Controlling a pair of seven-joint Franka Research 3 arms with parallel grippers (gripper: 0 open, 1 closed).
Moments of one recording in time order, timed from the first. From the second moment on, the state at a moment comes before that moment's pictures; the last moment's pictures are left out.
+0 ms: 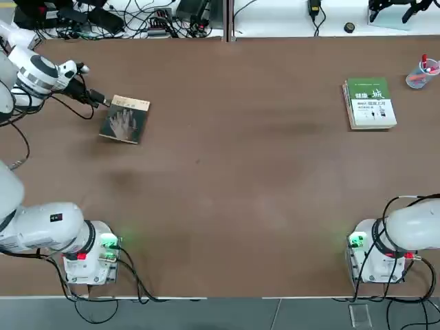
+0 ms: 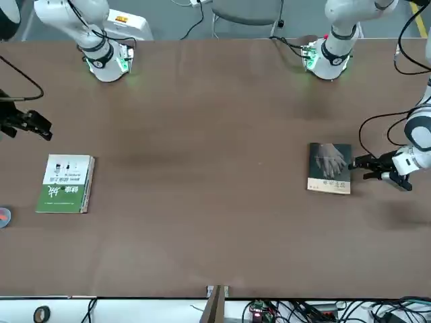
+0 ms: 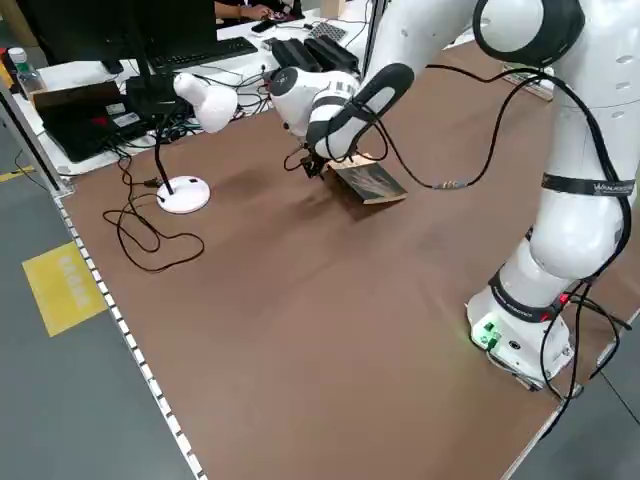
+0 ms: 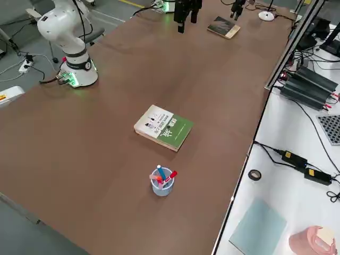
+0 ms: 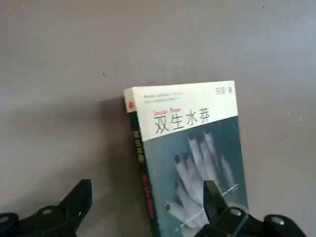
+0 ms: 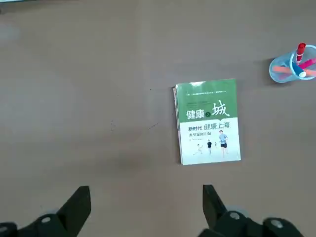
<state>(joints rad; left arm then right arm) 0.19 0.43 0.03 -2.06 -0.69 2.23 1.01 0.09 0.02 0.04 -1.57 -0.03 1.64 0.23</state>
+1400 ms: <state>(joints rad) 0.23 0.55 0.02 -1.92 -0.78 2.04 1.03 0.09 0.02 0.03 -1.56 -0.03 1.62 0.23</state>
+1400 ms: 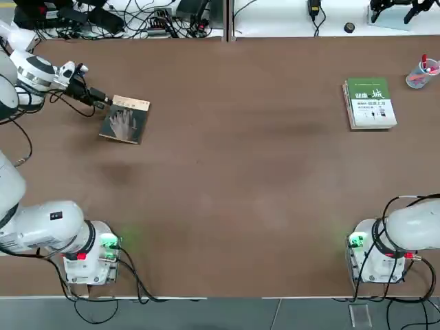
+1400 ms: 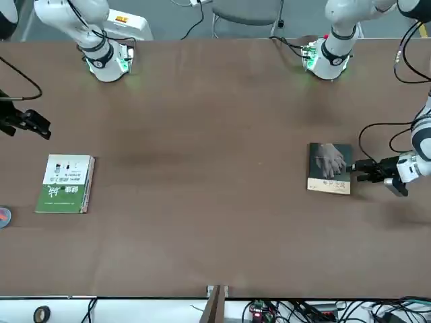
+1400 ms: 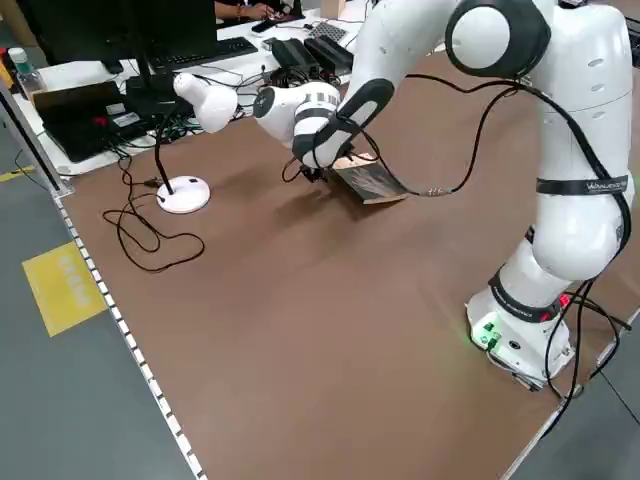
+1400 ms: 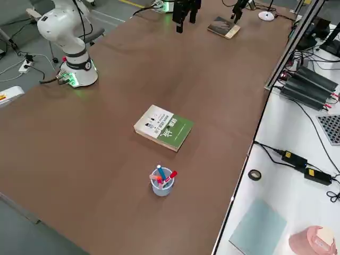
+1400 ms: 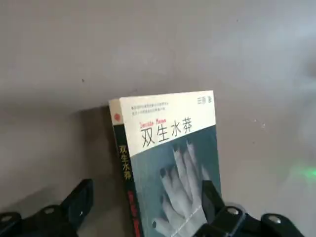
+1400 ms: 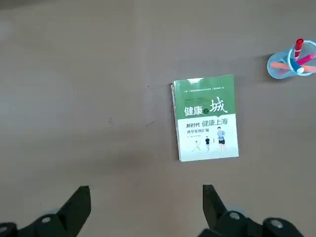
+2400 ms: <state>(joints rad) 0.24 0.61 0.02 -1.89 -0.83 2.01 1.06 0.09 0.02 0.03 -1.55 -0.03 1.62 0.23</state>
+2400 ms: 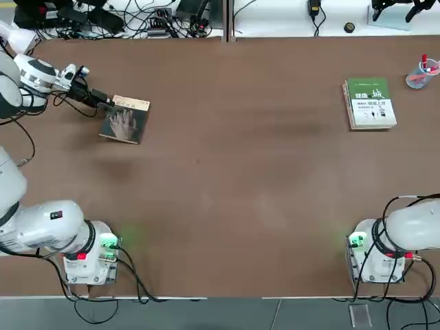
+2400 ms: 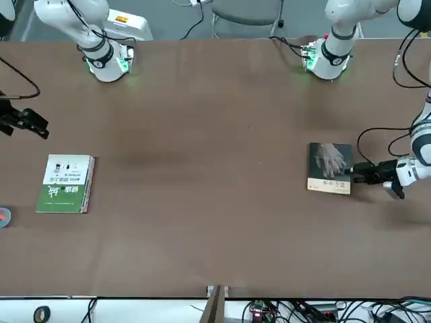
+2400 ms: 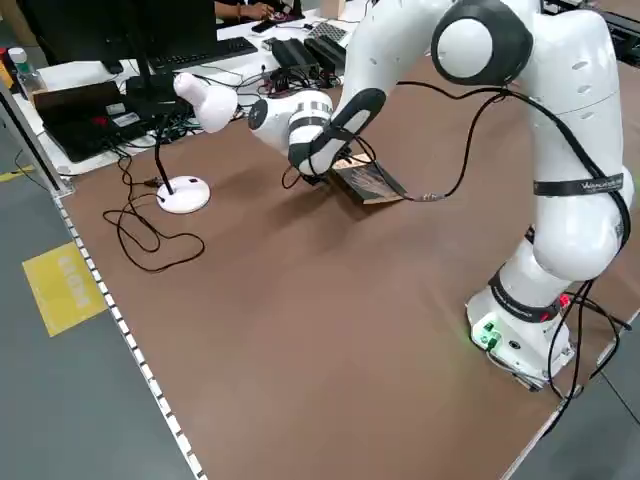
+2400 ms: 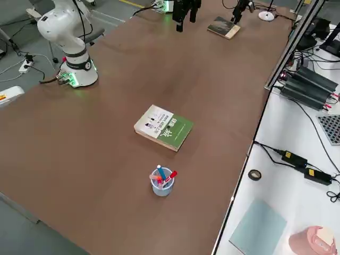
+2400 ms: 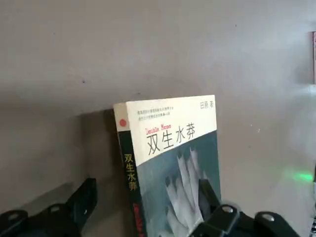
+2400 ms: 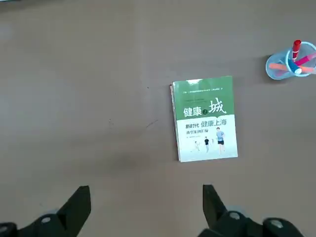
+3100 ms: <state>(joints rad) 0.24 0.64 0.02 -1.84 -0.83 1.98 1.06 0.09 0.02 0.03 -1.55 -0.03 1.61 0.23</state>
